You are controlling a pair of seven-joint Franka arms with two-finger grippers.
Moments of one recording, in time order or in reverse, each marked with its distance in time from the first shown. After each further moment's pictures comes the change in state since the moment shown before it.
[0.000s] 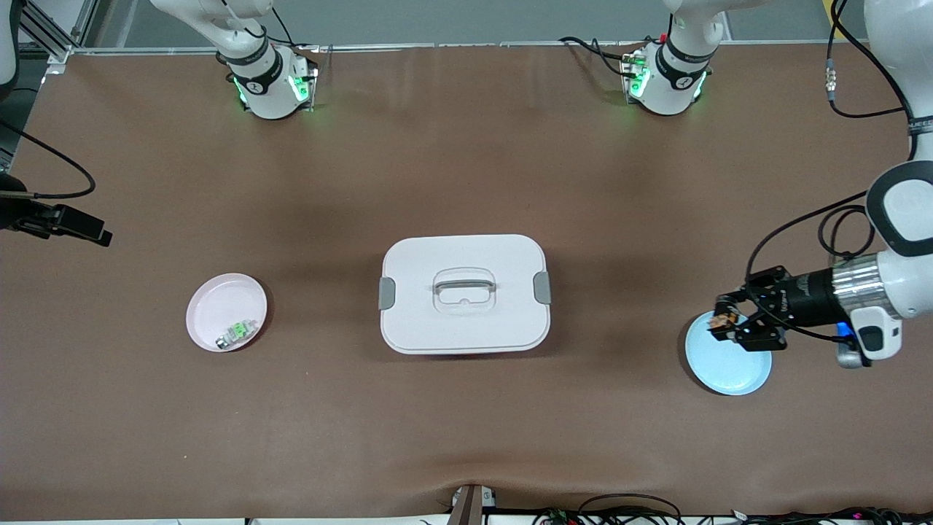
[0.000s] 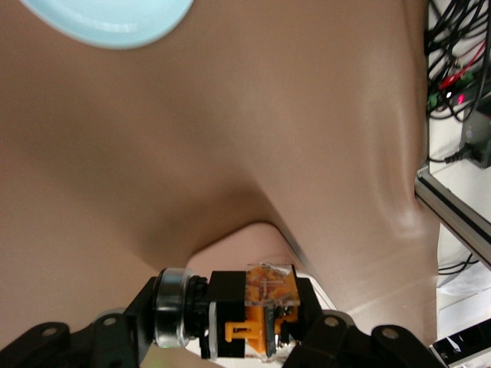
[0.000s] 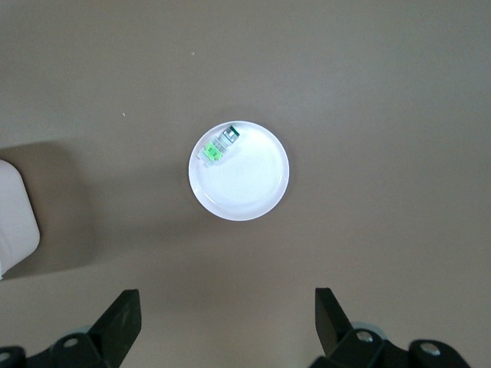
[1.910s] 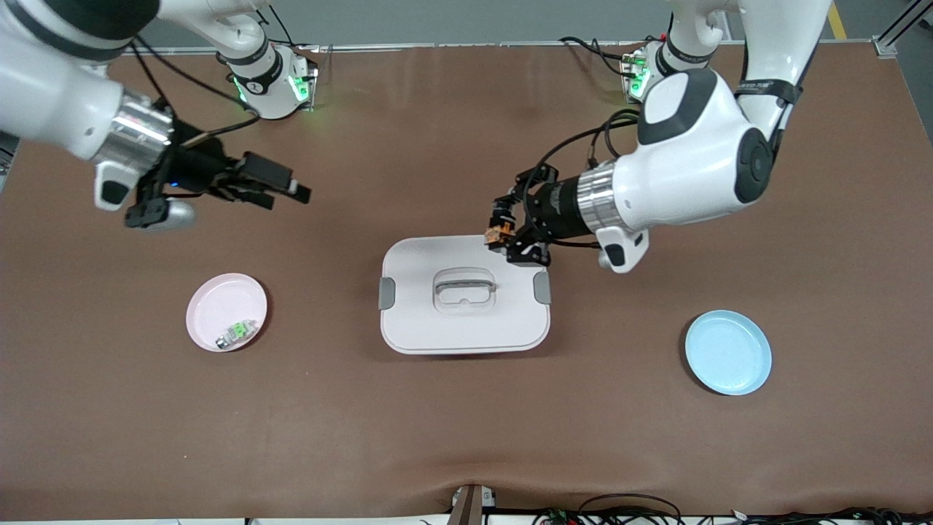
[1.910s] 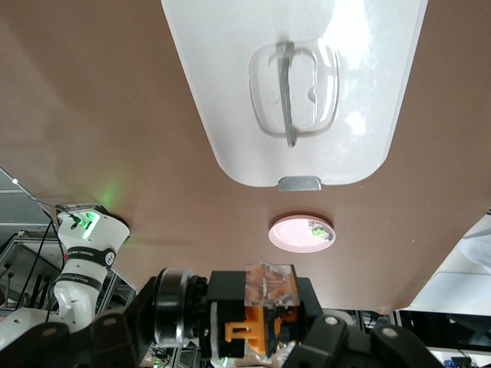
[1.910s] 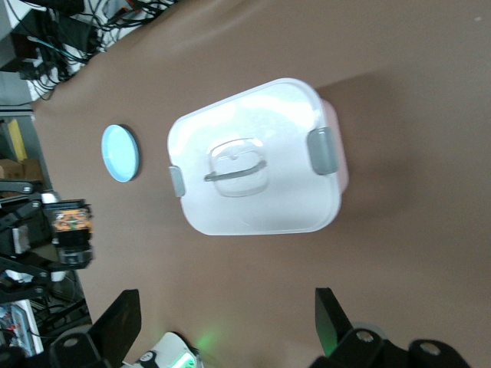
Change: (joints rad) left arm -0.269 -0.013 -0.321 0.077 -0.004 0.140 -0.916; right arm 0.329 -0.189 0.032 -0.301 0.618 0.361 0.268
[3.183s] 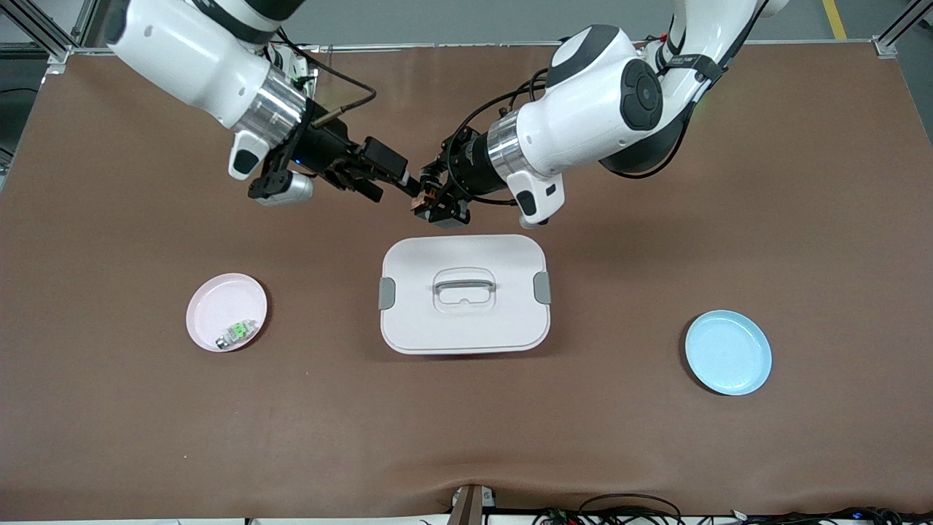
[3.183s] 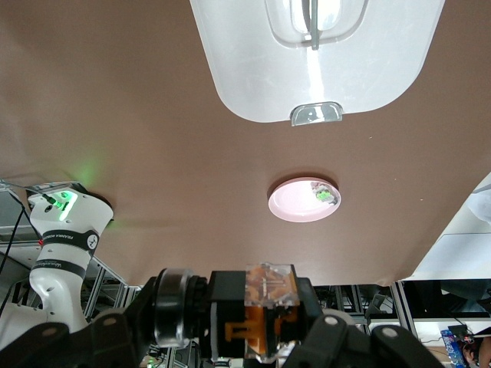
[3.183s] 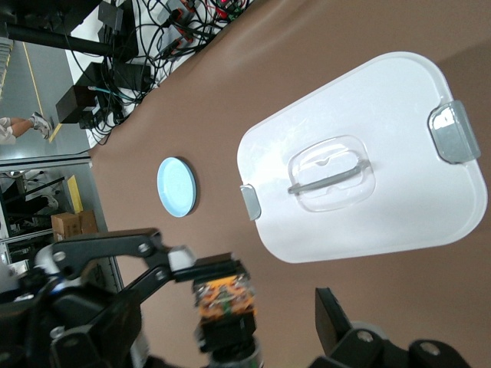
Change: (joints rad) left arm -0.174 0.000 0.009 -0.001 0.034 0.172 -0.100; right arm 0.254 0.038 -0.001 -0.097 0.018 0.427 0.197
